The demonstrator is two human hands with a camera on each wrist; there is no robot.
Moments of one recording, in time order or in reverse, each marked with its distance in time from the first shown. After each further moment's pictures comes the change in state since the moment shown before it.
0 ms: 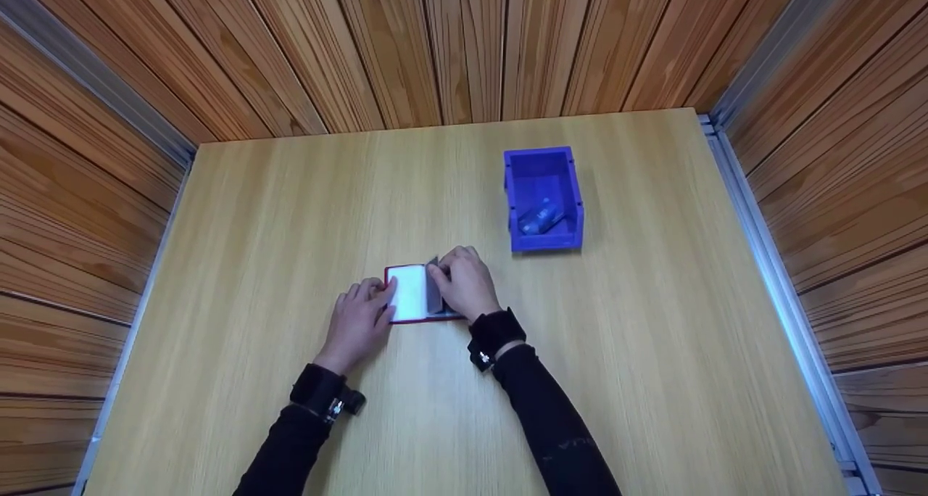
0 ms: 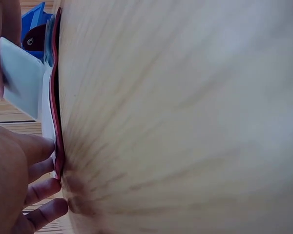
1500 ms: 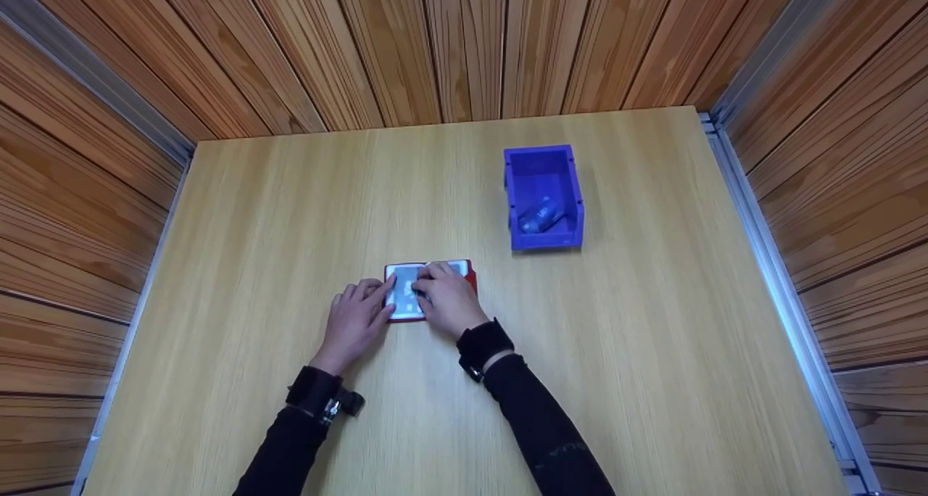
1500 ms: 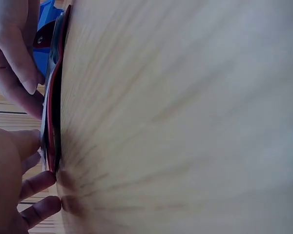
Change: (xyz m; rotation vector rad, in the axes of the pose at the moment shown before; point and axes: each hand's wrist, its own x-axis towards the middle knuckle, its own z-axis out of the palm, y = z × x) left_hand -0.001 -0.005 0.001 -0.098 0.008 -0.017; right_hand -0.015 -0.004 0.026 -0.196 -0.195 -0.257
